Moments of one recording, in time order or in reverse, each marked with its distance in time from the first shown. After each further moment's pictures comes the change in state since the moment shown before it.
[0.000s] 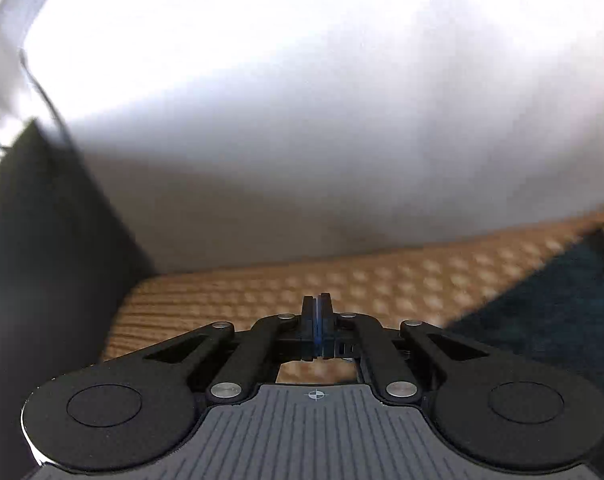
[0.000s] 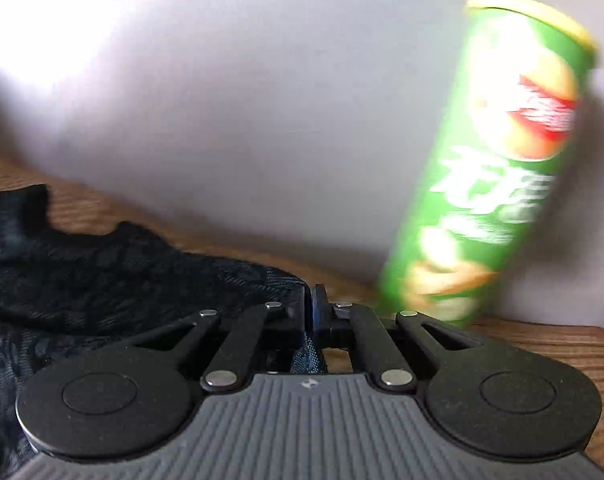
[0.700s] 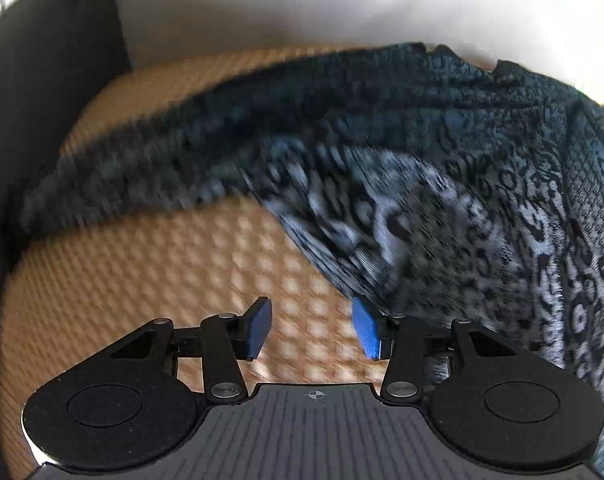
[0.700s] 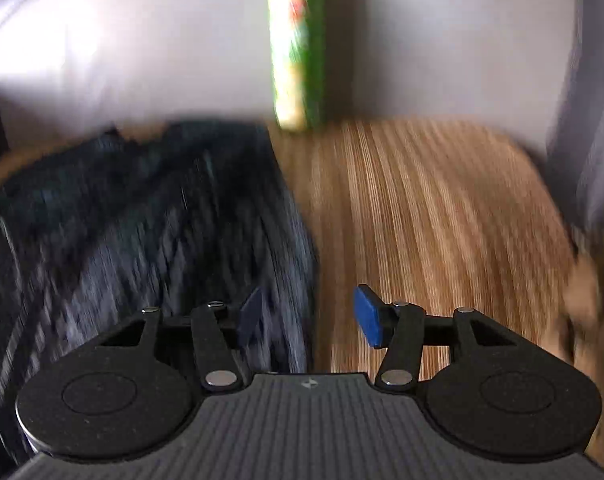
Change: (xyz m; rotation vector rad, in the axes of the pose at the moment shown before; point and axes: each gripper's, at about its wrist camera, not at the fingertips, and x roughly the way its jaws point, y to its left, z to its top) left arm -0.157 0.027 -0.209 -0.112 0.190 -0.397; right arm -0.203 -0.064 -0.178 0.255 0.109 0.063
